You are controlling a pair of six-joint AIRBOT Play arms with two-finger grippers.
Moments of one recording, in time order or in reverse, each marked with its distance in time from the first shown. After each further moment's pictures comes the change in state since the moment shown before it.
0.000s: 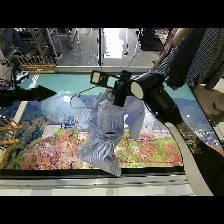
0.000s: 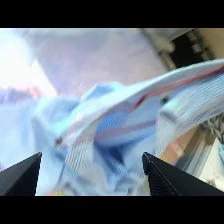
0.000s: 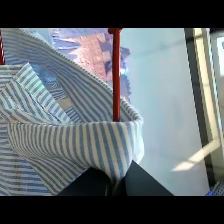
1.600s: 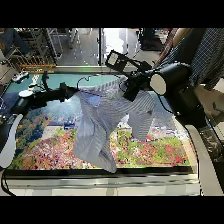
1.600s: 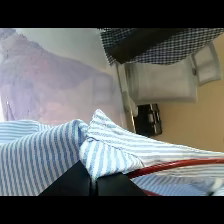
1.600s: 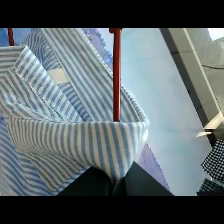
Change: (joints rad) left arm -0.211 -0.145 -0.028 -0.230 0.375 -0.228; right arm -0.036 0.101 0.000 -0.034 0.079 0.134
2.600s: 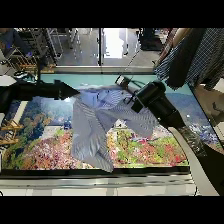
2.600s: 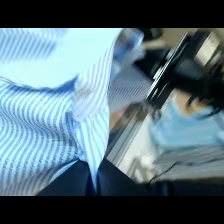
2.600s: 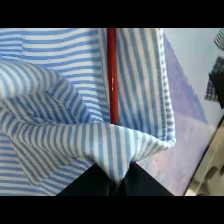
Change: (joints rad) left arm -0.096 0.266 0.031 0.220 -0.358 -0.087; right arm -0.001 -0.024 -0.201 -0.375 0.115 0.431
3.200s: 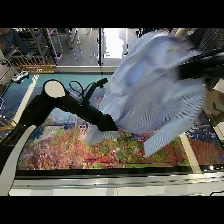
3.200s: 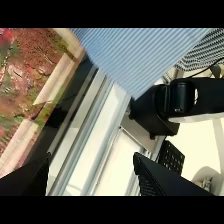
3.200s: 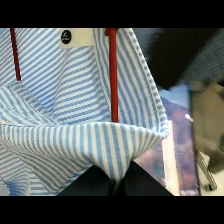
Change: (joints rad) left arm -0.449 0.076 -0.008 0.267 -0.044 -0.041; right arm -0.247 0.252 0.338 0.066 0.120 0.223
